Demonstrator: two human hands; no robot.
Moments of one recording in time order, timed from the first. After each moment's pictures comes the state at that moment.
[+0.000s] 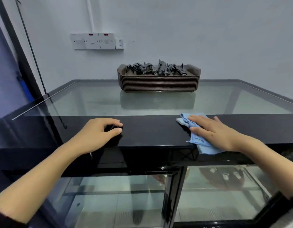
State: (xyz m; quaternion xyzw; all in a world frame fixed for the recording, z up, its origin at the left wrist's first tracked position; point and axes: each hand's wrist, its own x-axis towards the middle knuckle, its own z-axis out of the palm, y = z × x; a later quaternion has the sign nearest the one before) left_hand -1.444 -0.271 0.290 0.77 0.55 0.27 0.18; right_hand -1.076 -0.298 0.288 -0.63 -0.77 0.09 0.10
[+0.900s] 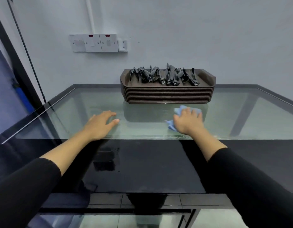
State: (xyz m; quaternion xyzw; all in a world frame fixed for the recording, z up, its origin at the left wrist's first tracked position) left_hand -1.470 -0.088 0.280 0.76 0.61 0.18 0.08; right_hand -1.142 -0.093 0.280 -0.77 -0.63 0.02 0.06
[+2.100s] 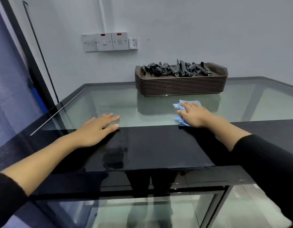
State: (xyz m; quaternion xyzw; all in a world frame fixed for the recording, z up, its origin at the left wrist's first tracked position) left_hand -1.561 -0.157 0.281 0.82 0.54 0.11 0.15; right_hand -1.190 -0.131 0.282 -0.70 -0.71 0.05 0.07
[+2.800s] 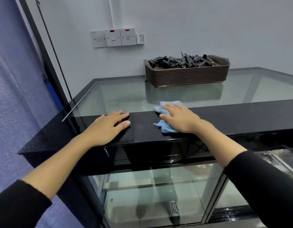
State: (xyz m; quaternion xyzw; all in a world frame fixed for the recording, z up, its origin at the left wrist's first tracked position) left_hand -1.598 -0.224 0.281 0.83 0.53 0.12 0.10; right_hand -1.321 -0.233 0.281 -0.64 -0.76 0.07 0.11
